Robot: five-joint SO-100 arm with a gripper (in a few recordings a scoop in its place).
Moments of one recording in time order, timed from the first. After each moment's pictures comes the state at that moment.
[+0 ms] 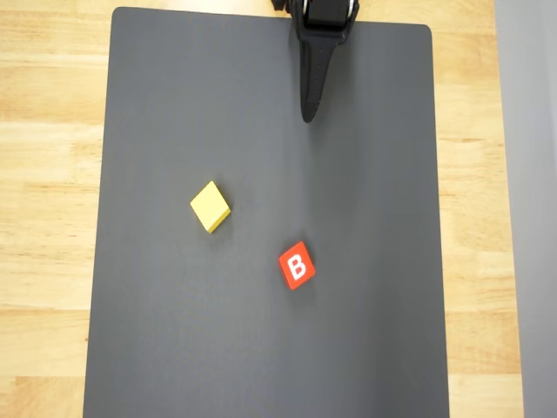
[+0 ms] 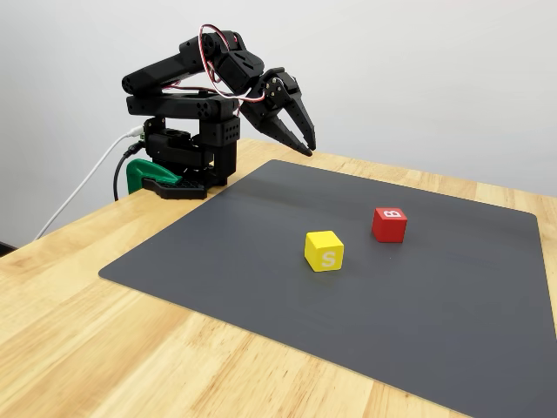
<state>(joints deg) 6.5 180.0 153.1 63.6 -4.6</state>
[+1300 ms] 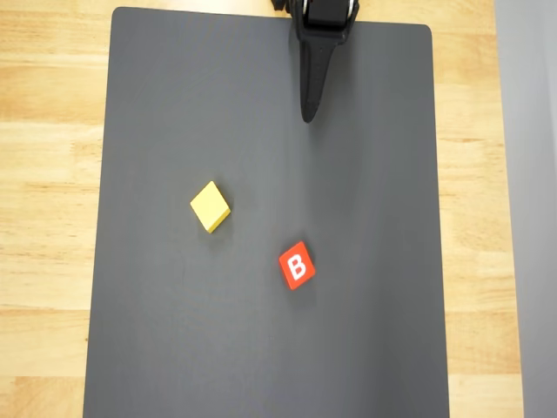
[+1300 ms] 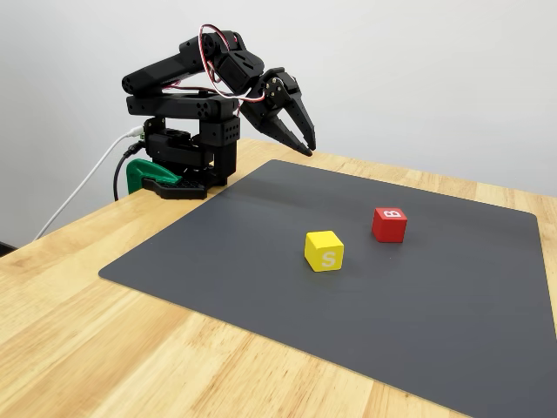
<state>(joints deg) 6.5 180.0 153.1 63.6 -4.6</state>
